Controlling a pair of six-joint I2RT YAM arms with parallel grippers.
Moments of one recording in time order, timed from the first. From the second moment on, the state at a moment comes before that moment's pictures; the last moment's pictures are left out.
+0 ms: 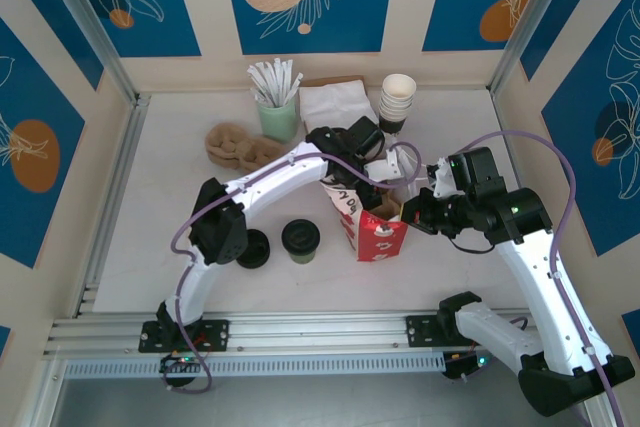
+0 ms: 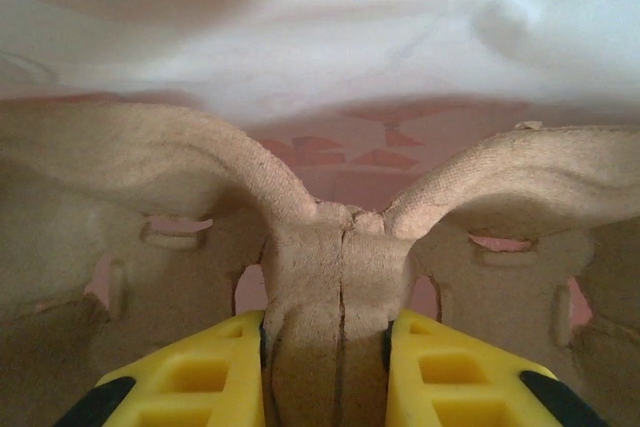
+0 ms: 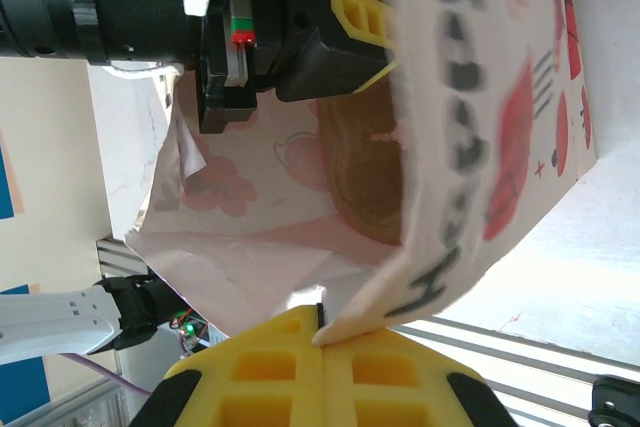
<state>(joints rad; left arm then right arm) -0.90 2.18 2.07 -1.02 0.36 0.42 0.30 0.91 1.19 -1.28 -0.44 0.63</state>
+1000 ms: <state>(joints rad) -0.91 2.23 2.06 -0.99 0.39 0.37 0.29 0.91 1.19 -1.28 -0.44 0.63</state>
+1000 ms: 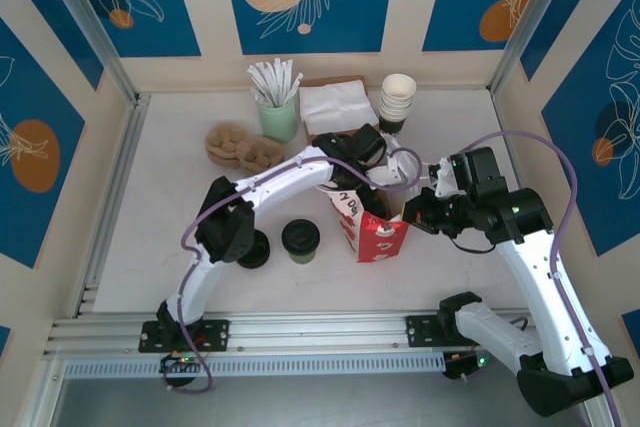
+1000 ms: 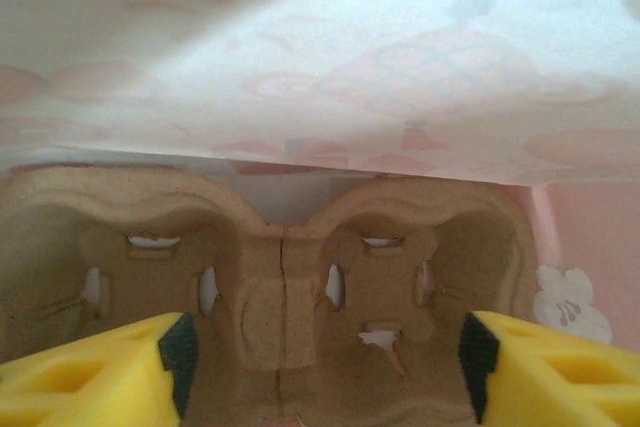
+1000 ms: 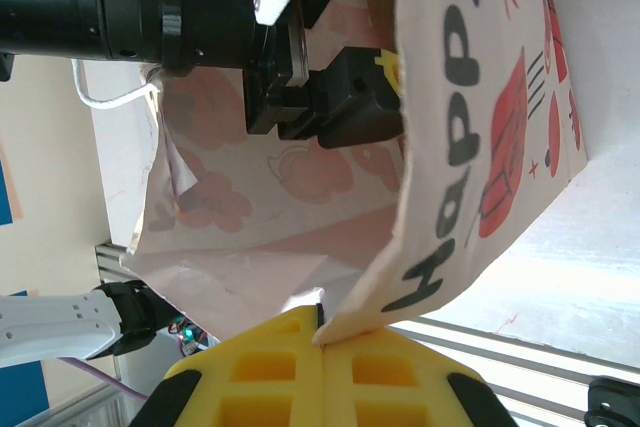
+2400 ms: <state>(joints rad) -0.90 1.84 2.31 -1.04 0.26 0.07 0.21 0.93 1.36 -1.35 -0.36 0.63</state>
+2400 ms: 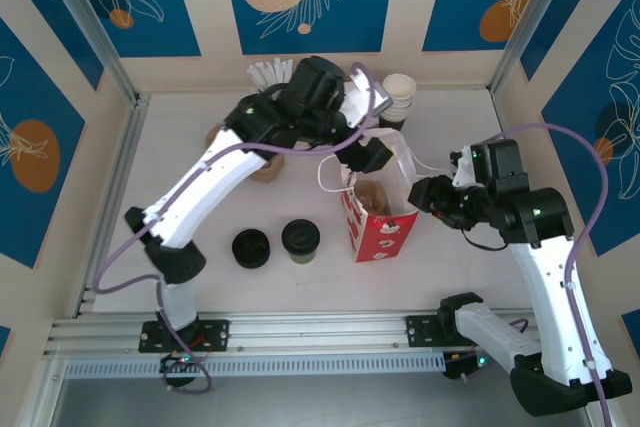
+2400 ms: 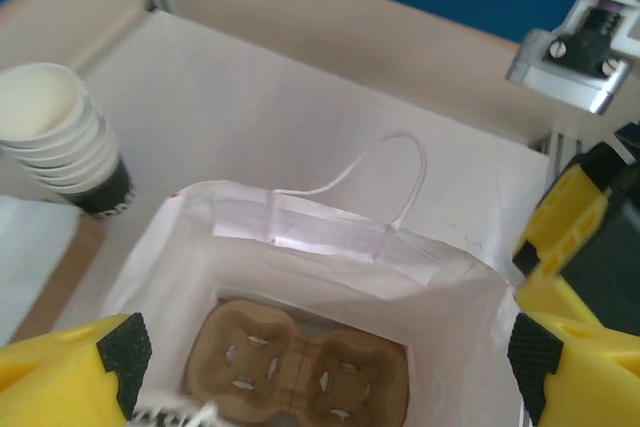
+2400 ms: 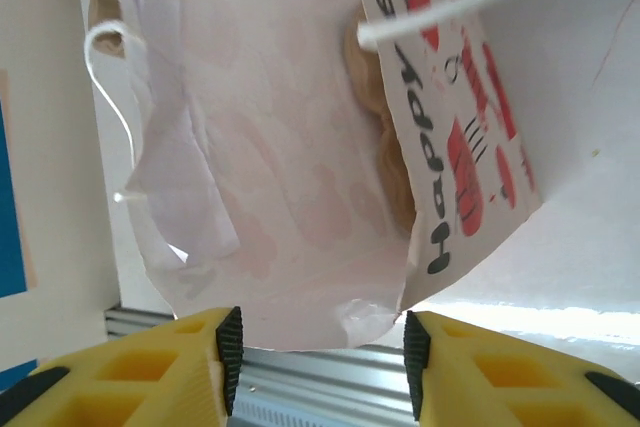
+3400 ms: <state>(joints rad) -0.88 1.10 1.34 -0.92 -0.13 -0.22 0.14 1.29 1.59 -1.24 -0.29 0.32</state>
